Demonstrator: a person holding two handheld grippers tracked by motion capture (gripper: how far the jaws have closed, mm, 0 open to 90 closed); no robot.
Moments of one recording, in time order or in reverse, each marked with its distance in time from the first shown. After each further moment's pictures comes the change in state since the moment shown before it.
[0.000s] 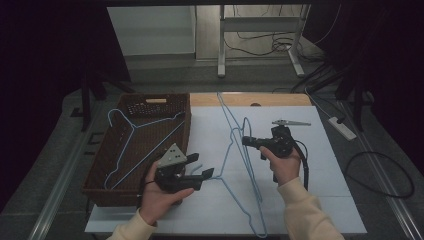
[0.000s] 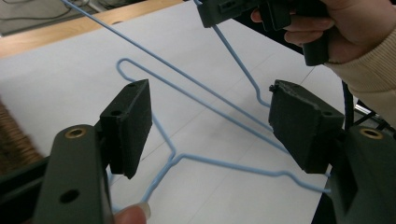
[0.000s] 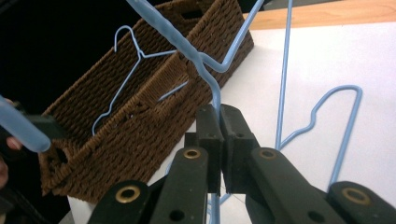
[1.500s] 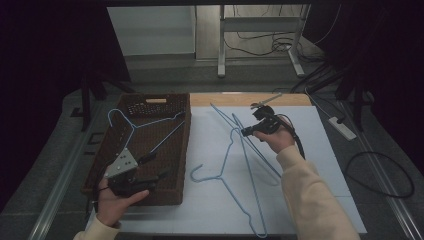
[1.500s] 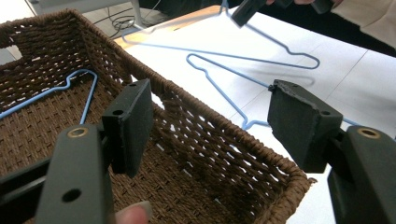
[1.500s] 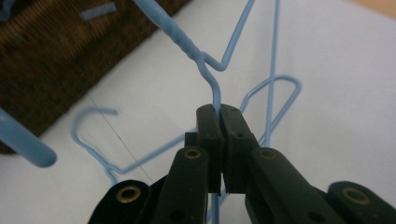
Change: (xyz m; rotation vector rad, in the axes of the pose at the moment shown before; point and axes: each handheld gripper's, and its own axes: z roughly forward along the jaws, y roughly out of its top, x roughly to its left) left arm 0.059 -0.045 -0.080 -0.070 0.135 0.083; right arm -0.035 0.056 0.052 0.403 -0.155 -0.270
